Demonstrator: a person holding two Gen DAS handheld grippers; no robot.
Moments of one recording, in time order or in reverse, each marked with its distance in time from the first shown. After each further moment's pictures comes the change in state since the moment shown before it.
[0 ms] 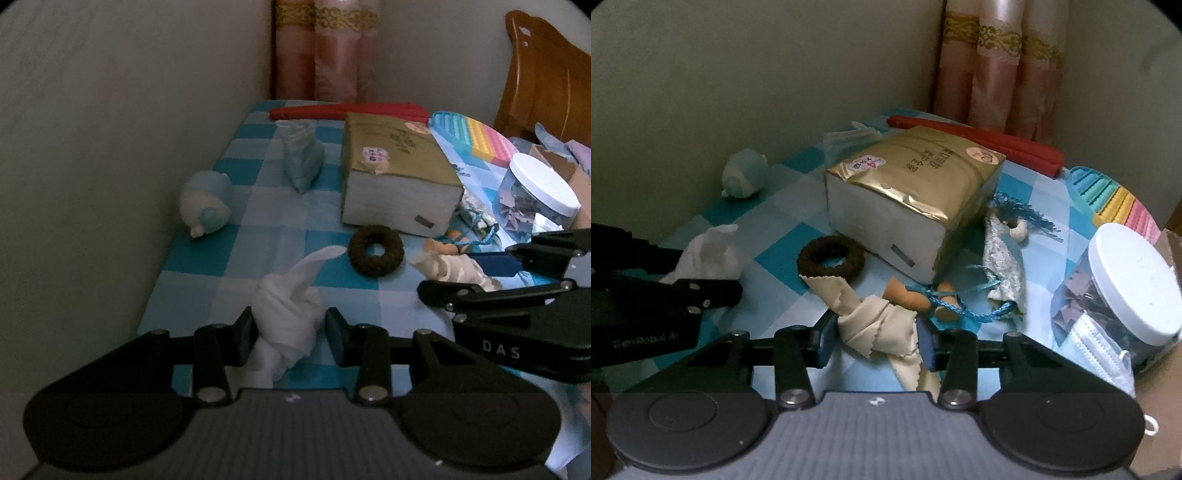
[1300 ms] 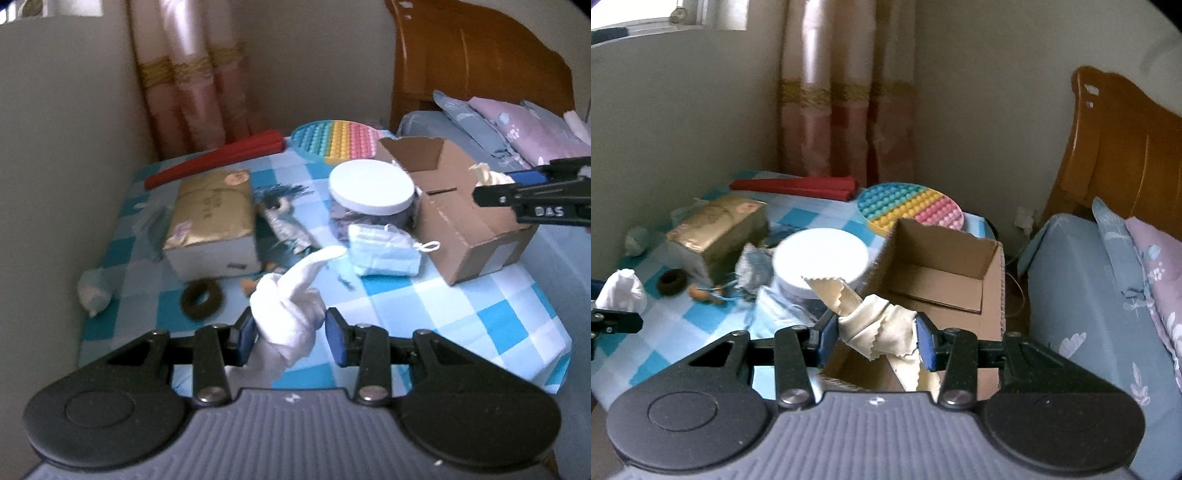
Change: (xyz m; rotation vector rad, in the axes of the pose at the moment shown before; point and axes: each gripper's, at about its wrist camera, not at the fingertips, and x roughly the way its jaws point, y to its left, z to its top) left arm -0.082 -0.118 0.020 0.260 -0.031 -0.148; right arm -0.150 -0.175 -0.055 0.188 -0.129 -0.229
